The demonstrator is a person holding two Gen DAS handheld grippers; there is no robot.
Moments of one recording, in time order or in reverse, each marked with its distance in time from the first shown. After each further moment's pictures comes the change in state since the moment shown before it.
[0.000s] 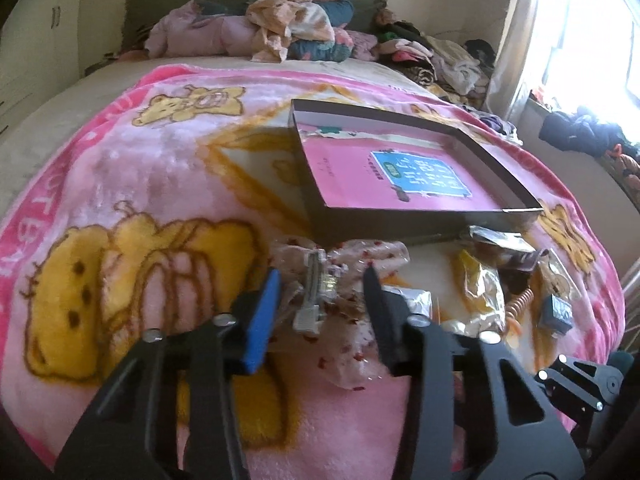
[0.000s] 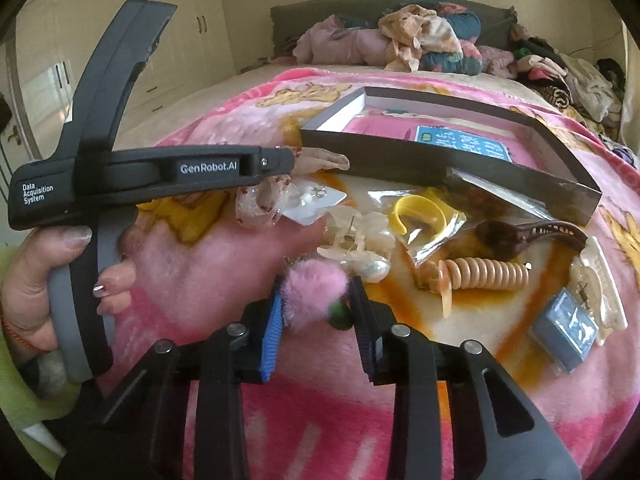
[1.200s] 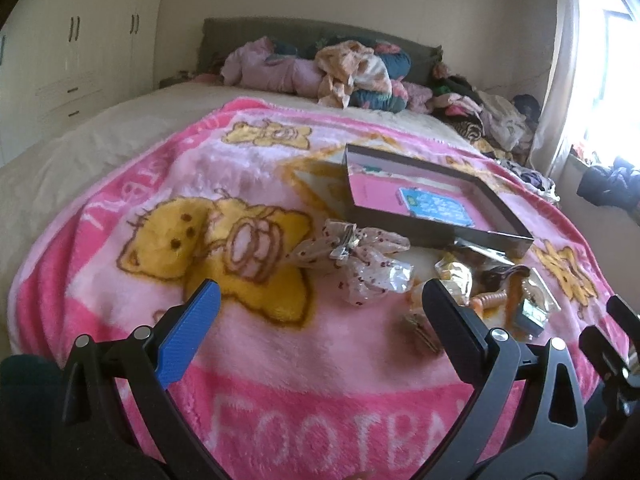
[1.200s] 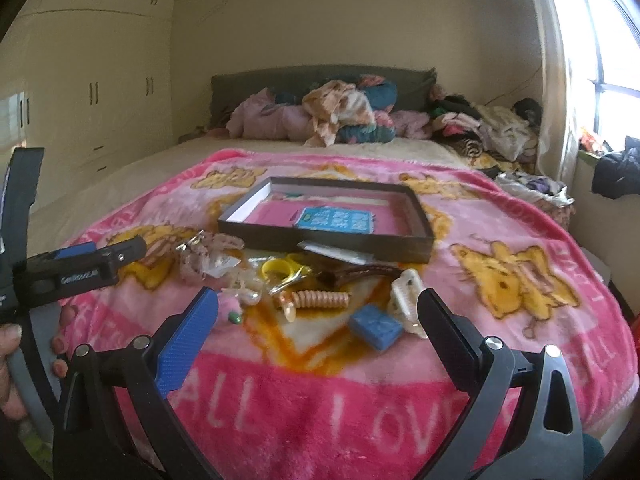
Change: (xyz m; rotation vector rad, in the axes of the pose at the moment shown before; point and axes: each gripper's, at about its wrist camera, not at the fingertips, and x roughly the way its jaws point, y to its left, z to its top) left arm -0.100 -0.021 -0.049 -0.156 -0.169 0.206; right arm -0.126 -0.033 -0.015 0.050 -0.244 -0.262
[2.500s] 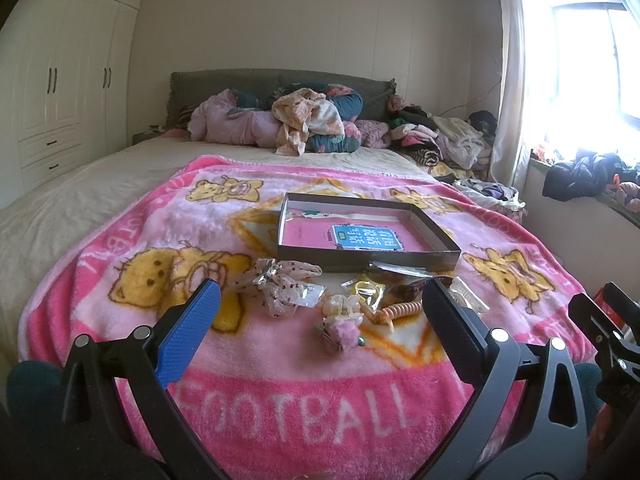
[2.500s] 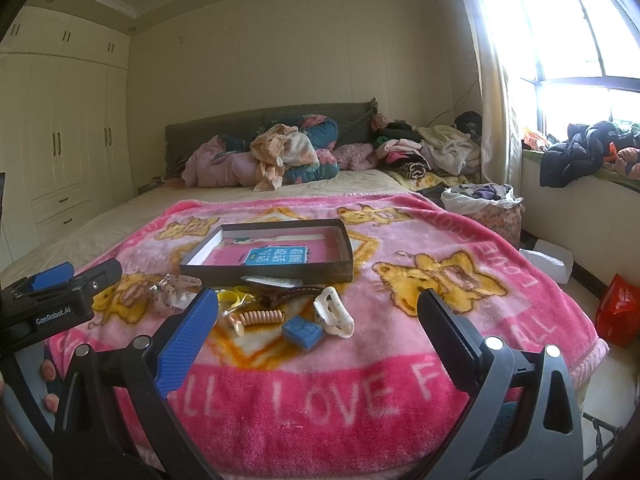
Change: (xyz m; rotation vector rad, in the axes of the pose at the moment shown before) left arm -0.082 -0.070 -0.008 0.111 -0.179 -0.077; right arm -0.092 -0.042 -0.008 0.124 -0.171 -0.176
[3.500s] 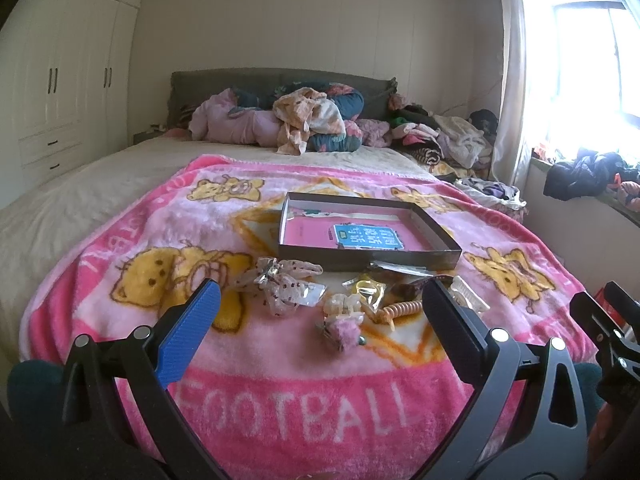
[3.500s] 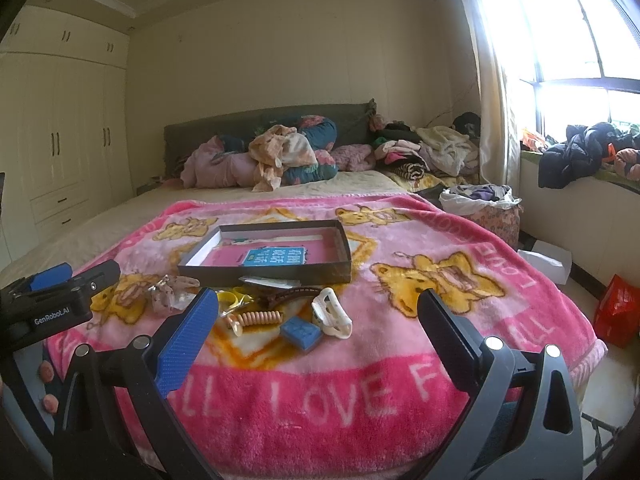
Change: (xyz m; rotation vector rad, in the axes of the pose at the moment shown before) left arm 0.000 -0.001 0.003 0.004 0.003 0.002; right arm 0.001 -0.003 -0.001 0.002 0.002 -0.003
